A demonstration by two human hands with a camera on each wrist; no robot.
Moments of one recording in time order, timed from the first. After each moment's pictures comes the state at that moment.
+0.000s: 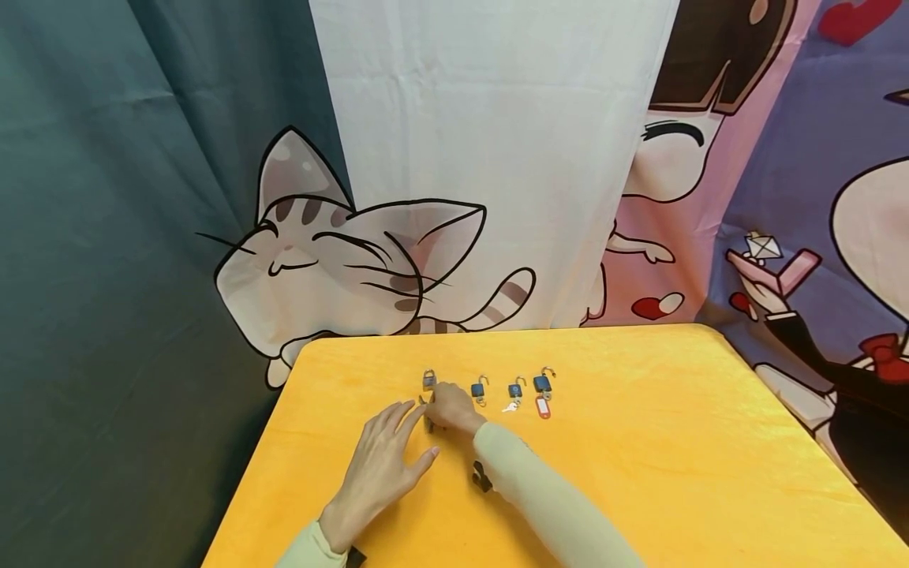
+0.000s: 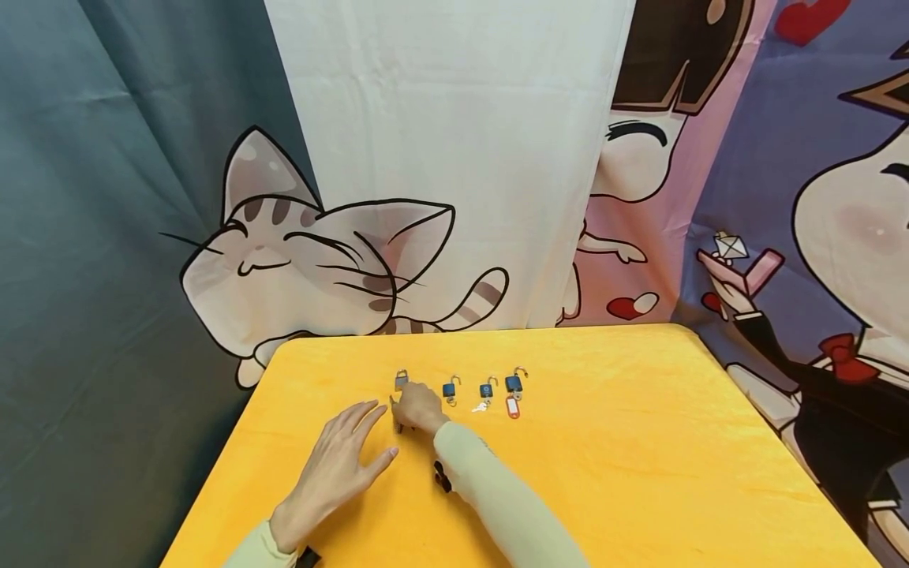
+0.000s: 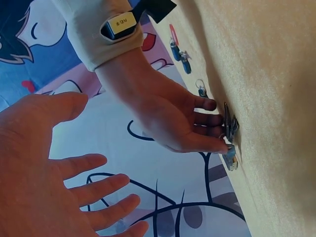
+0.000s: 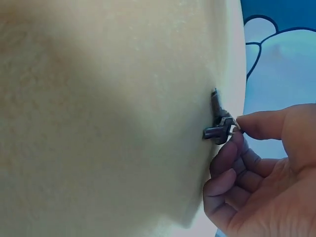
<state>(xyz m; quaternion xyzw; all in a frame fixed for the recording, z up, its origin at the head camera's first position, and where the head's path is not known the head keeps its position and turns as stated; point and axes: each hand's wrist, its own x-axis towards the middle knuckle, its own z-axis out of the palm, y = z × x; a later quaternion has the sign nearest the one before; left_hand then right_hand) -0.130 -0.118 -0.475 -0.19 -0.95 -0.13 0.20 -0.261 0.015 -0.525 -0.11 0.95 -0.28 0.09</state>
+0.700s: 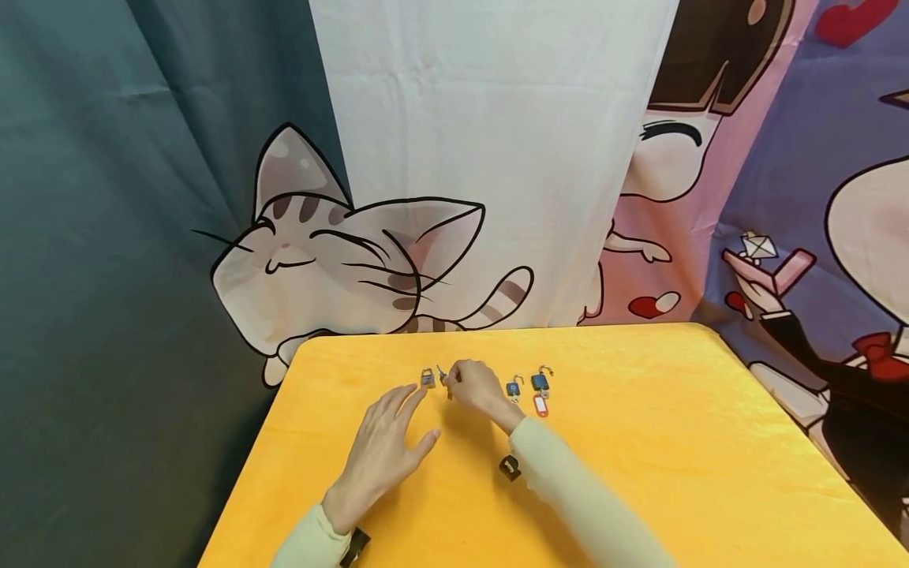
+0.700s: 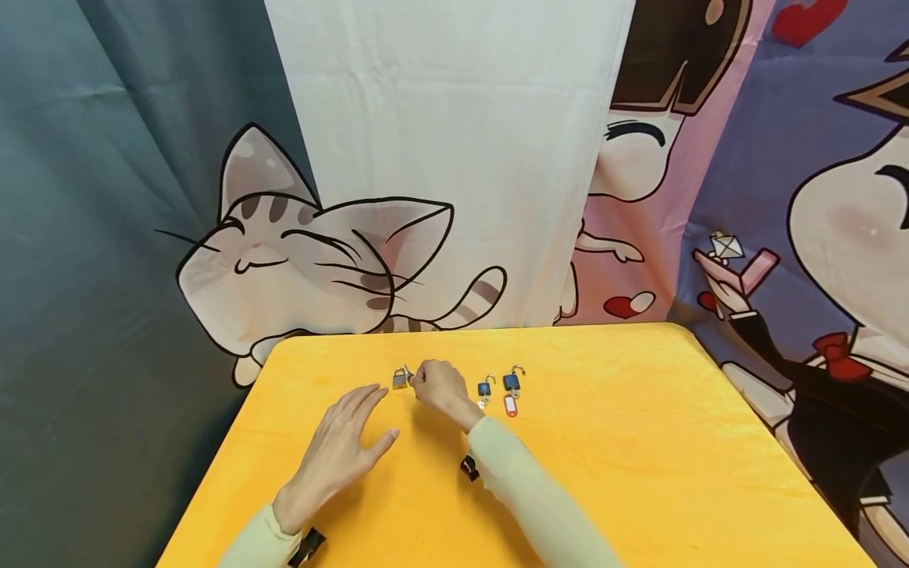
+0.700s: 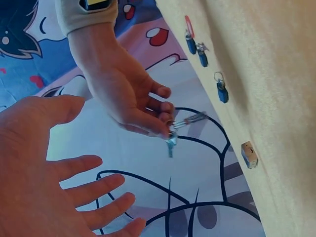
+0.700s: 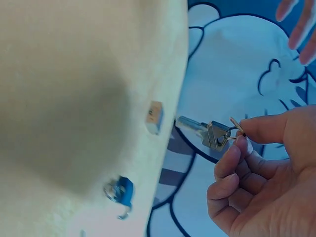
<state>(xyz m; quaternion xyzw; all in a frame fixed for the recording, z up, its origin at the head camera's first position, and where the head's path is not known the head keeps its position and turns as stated) -0.143 -0.116 -0.461 -0.20 -0.94 -0.16 0.22 -0.252 0.068 -0.473 -0.15 0.93 -0.34 0.02</state>
